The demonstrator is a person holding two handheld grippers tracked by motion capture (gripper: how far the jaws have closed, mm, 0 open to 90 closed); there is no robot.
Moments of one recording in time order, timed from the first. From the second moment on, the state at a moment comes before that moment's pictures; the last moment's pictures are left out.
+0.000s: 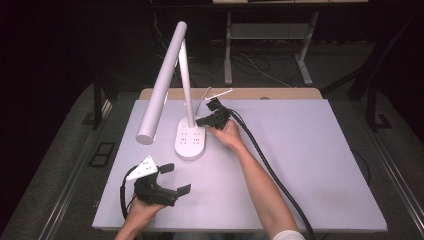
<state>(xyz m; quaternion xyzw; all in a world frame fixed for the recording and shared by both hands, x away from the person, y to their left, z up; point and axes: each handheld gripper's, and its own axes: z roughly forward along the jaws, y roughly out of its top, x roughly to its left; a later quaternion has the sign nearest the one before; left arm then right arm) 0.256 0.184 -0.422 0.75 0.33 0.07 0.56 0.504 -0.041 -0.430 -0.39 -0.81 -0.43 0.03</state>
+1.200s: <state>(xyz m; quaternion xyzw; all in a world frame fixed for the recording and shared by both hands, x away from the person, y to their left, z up) 0.256 0.185 -0.422 0.75 0.33 0.07 0.56 0.500 -0.043 -0.433 -0.41 -0.80 -0.44 0.03</state>
